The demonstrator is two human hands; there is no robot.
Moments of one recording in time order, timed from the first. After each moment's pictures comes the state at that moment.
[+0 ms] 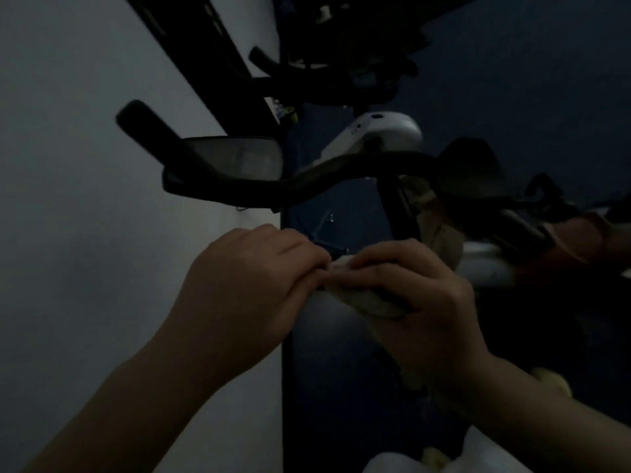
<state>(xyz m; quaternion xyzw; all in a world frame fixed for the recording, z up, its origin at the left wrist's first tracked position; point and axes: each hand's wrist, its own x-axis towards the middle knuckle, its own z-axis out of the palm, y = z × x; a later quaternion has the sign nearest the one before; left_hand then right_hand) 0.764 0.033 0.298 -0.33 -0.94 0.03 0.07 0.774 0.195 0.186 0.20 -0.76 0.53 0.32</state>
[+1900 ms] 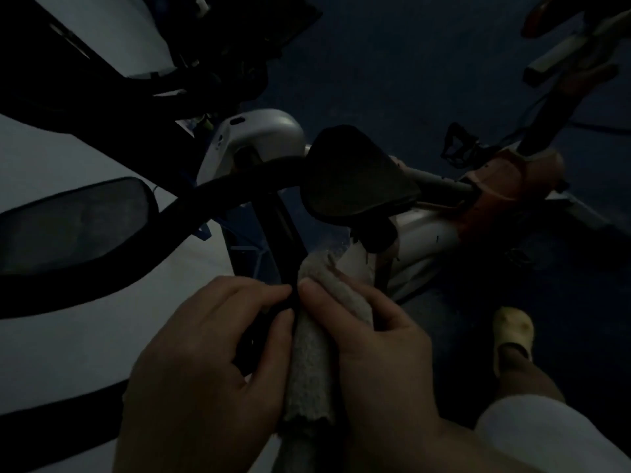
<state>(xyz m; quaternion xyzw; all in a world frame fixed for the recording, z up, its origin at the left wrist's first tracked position) 0.725 0.086 0.218 -0.28 -0.95 -0.11 0.02 0.769 0.208 0.187 -0.35 -0.23 0.91 0.02</state>
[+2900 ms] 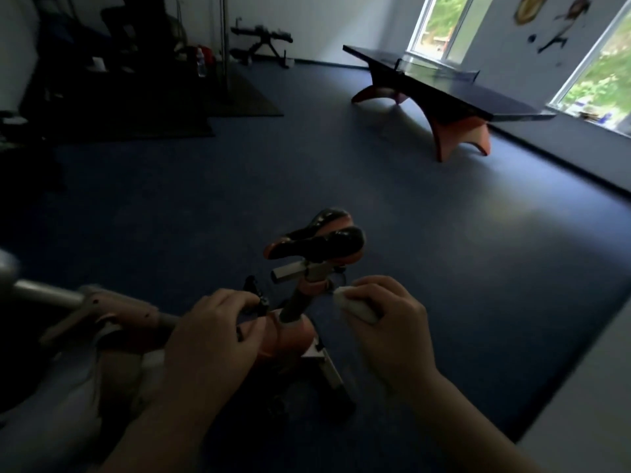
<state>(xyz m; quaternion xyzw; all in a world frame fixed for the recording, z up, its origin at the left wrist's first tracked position) 0.706 0.437 0.204 -0.21 -0.92 -0.31 0.04 0.786 0.641 0.220 -0.10 -0.90 0.31 0.30</state>
